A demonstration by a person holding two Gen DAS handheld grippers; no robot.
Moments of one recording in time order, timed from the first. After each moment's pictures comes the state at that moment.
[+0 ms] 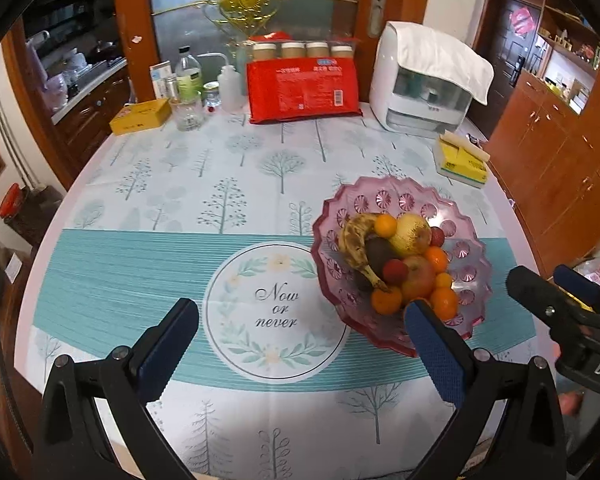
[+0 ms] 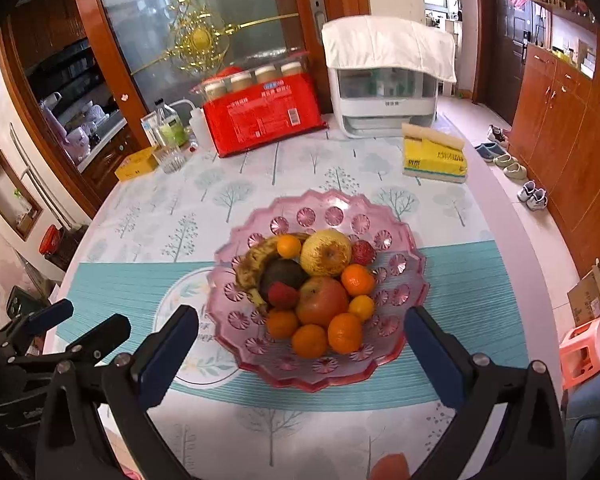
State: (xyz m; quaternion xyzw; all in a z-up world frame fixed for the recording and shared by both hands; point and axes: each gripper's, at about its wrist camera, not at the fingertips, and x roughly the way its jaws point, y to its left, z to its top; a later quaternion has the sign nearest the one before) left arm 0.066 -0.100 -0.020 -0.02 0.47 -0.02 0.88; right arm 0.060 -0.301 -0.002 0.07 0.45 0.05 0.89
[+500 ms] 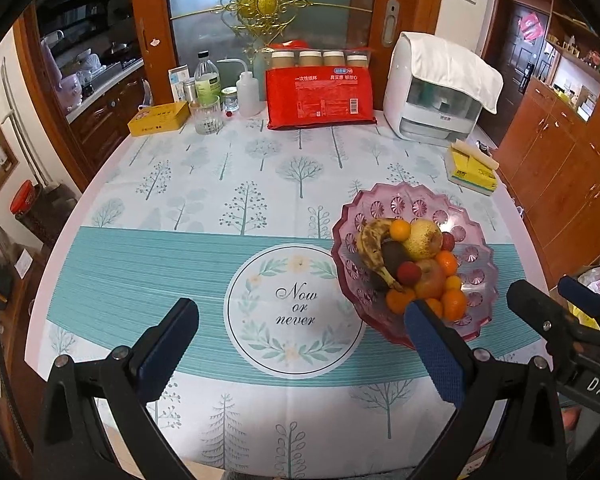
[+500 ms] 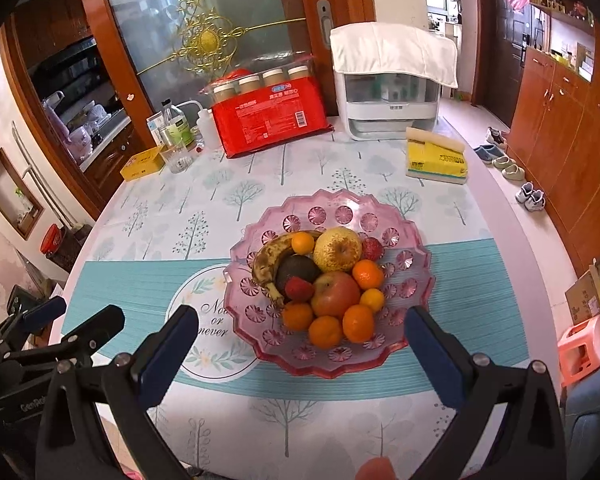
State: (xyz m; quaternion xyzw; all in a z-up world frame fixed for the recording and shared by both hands) left arm 0.054 -0.086 -0.009 -0.02 0.46 0.00 0.89; right arm 0.048 -0.283 0.003 0.07 0.45 0.04 0.89
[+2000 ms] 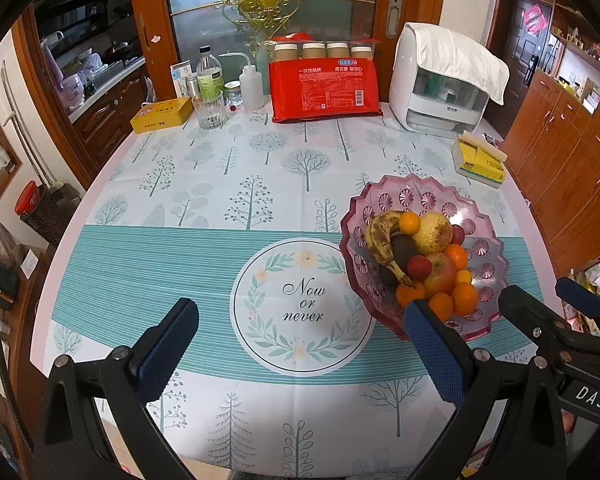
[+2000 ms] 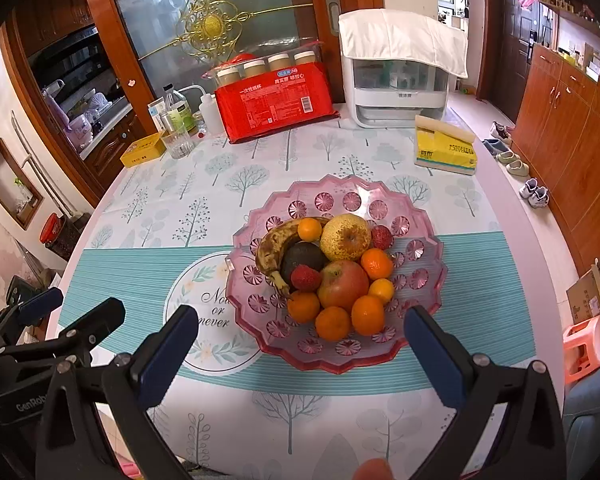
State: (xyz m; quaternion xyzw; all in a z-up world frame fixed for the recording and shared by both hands) left arm 0.056 -0.079 -0.016 -0.01 0.47 0.01 0.88; right arm 0.053 -0.274 -0.013 0.06 0.47 0.05 0.88
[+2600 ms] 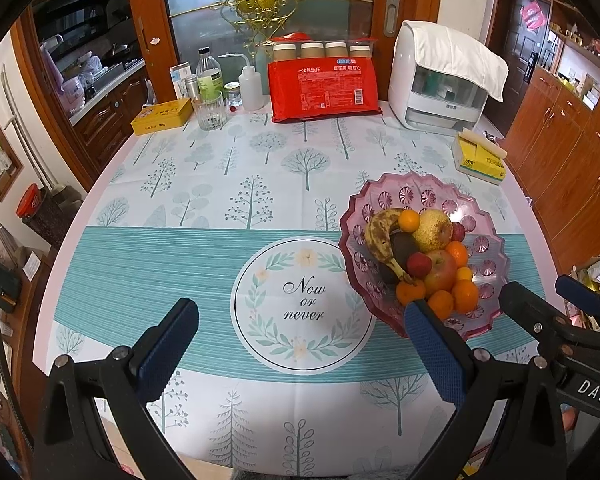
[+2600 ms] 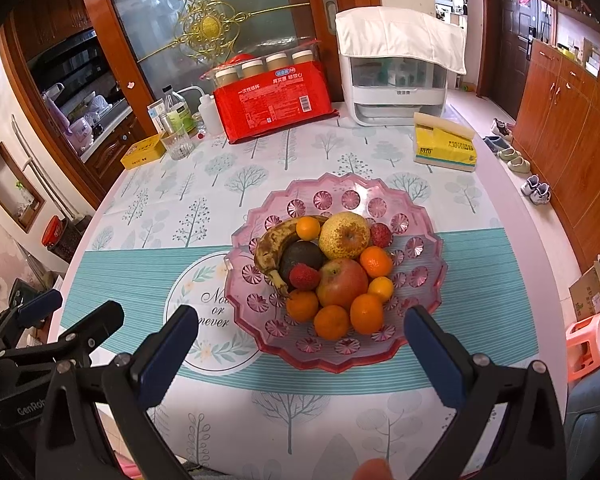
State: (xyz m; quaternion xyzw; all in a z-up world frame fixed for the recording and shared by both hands) left arm 0.055 -0.082 -0.015 -0.01 0.47 0.01 0.88; right arm 0.053 -0.276 -0.013 0.06 0.47 0.05 0.88
